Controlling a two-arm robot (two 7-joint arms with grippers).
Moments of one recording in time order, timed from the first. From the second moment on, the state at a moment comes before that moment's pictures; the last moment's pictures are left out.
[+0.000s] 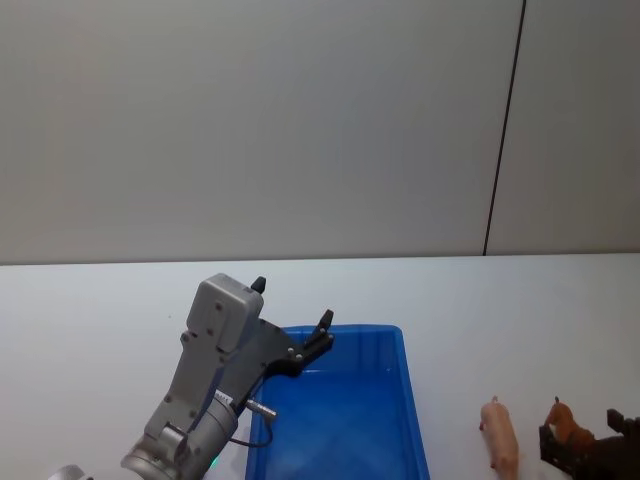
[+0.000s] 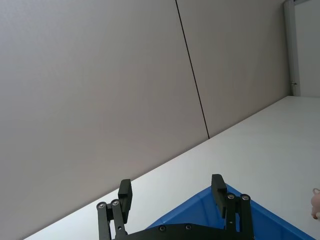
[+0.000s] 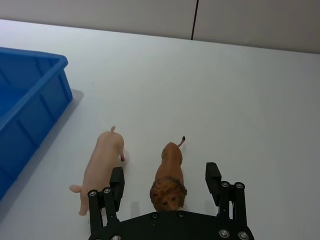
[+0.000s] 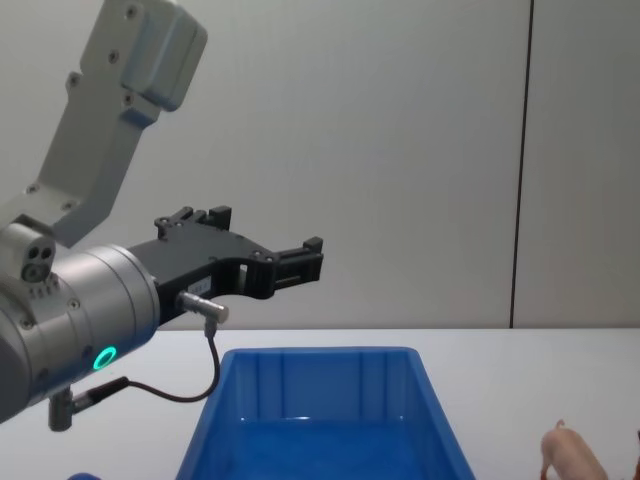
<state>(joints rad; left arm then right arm) -0.24 0.38 0.45 -1.63 -0.20 0.01 -0.01 -0.08 0.38 -0.18 -1.78 0.33 0.42 -0.02</state>
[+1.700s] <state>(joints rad) -0.24 0.38 0.45 -1.63 -0.20 0.01 -0.01 -0.02 0.35 -0.19 -1.80 0.26 0.30 0.14</state>
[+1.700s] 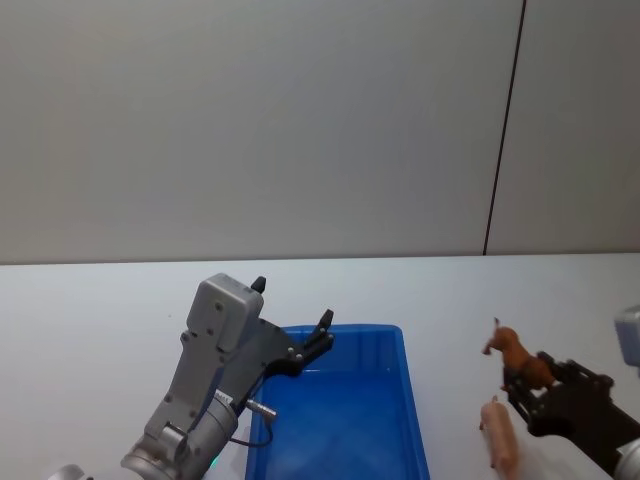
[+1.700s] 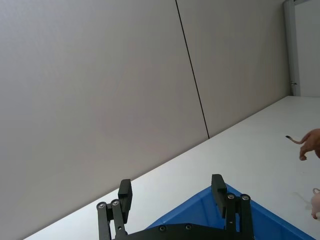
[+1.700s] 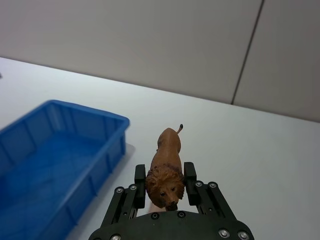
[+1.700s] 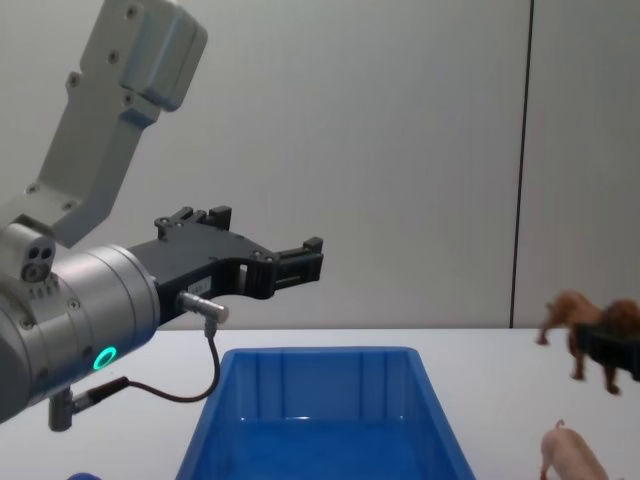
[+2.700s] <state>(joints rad) -0.24 0.38 0.45 -1.63 -0.20 0.01 -0.01 0.17 0.22 -0.29 -1.61 0.23 0.22 0.47</state>
